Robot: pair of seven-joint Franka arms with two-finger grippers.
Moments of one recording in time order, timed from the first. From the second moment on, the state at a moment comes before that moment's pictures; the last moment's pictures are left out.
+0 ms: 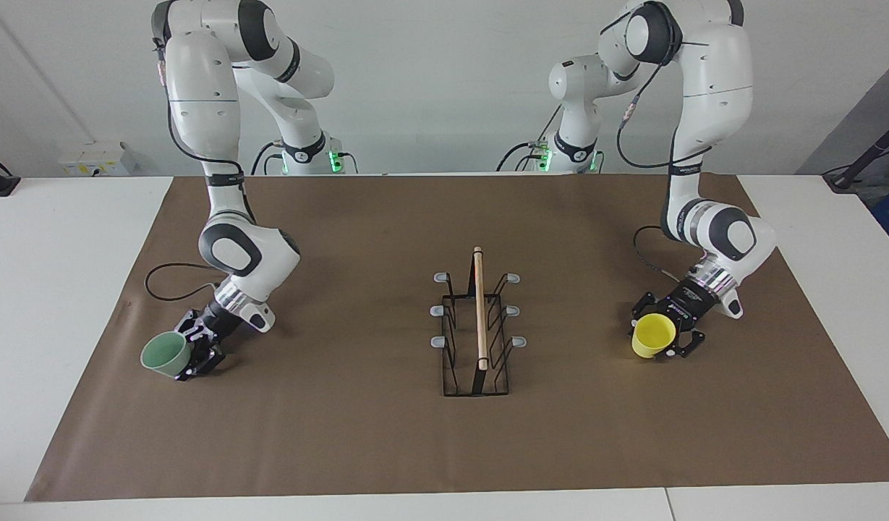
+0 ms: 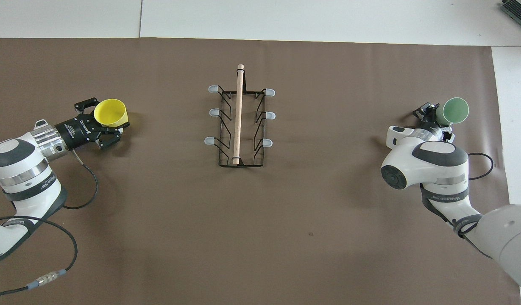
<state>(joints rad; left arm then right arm) 0.13 0.47 0.03 -1.97 -1.57 2.18 -0.62 -0.12 0.50 0.07 -2.01 -1.95 2.34 -0.56</state>
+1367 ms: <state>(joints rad) 0.00 0.23 0.04 -1.81 -0.33 2.26 -0.84 -0.14 0.34 0.29 -1.86 -0.71 2.23 -0.85</state>
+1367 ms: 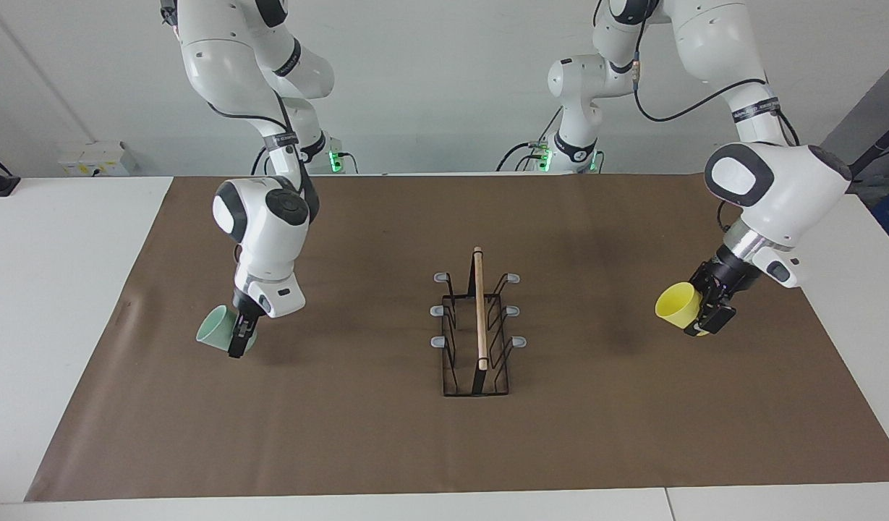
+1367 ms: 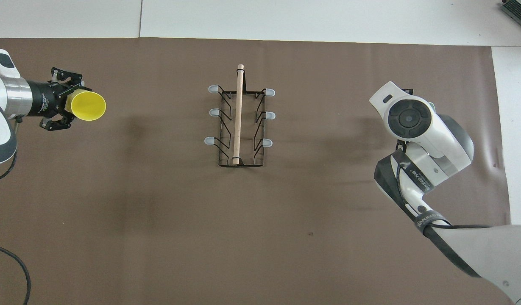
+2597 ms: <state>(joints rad) -0.24 0.14 0.03 -1.80 0.37 2.16 -1.16 -0.14 0.19 0.41 -1.75 0.88 2.25 -1.07</state>
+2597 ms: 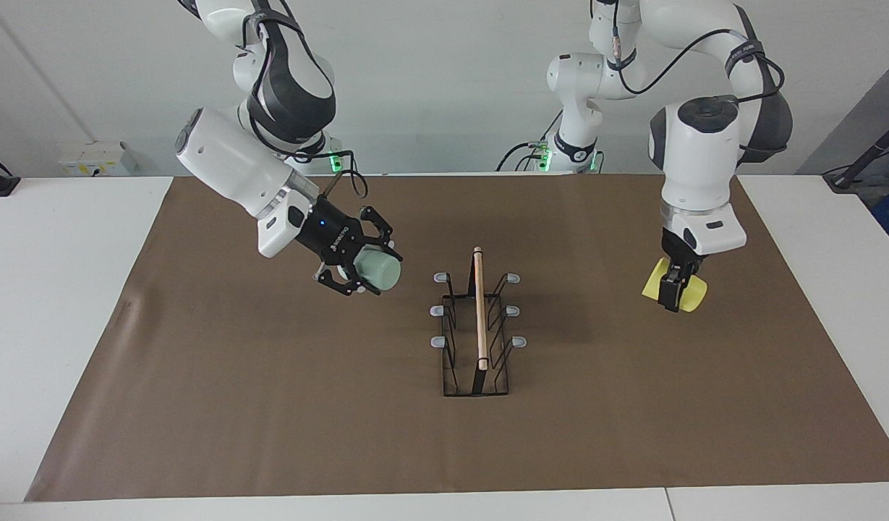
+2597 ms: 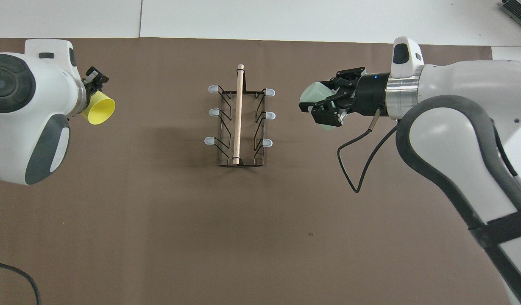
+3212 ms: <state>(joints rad) -0.43 0.12 0.04 -1.81 0.58 2.00 -1.49 -0.15 0.08 0.40 -1.96 1.64 2.28 -1.63</state>
